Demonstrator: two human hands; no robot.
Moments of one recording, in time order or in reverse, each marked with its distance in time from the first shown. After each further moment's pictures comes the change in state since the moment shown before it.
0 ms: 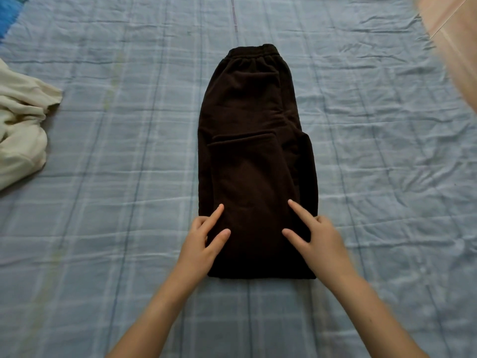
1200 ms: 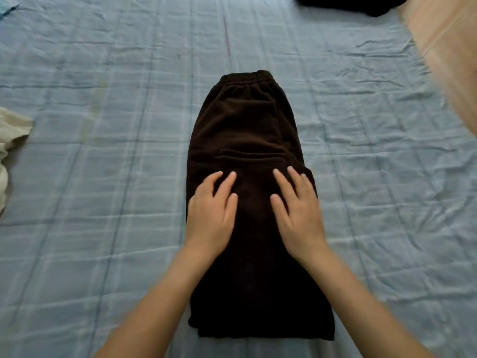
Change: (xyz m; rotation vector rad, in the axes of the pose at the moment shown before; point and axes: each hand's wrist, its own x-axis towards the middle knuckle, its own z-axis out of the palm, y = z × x) left_hand 0.148 0.059 0.005 0.463 0.242 0.302; right_hand 0.132 -0.058 0.000 -0.014 0.248 -0.201
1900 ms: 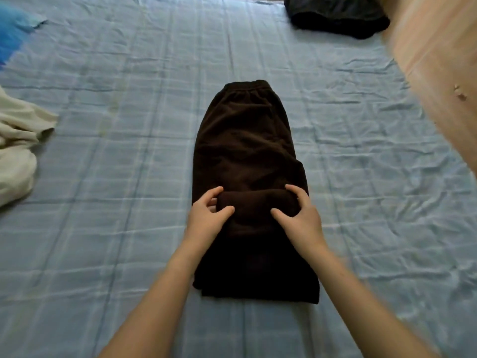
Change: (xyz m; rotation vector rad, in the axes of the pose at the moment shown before) left_hand -0.047 0.009 -0.021 -0.702 -0.099 -0.496; right_hand -0.048 -0.005 -0.023 0.469 -0.018 0.308
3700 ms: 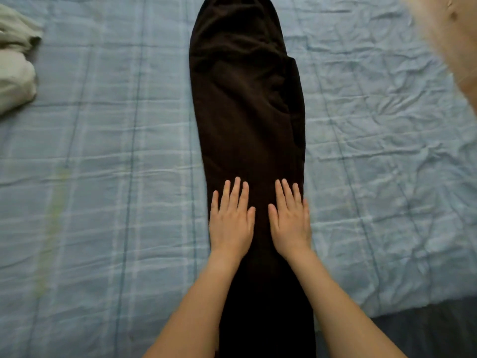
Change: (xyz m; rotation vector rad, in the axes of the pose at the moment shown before) left_hand -0.216 -0.156 0.017 1.120 -0.071 0.431; right_hand -0.239 0.112 0.034 -0.819 -0.063 -0.057
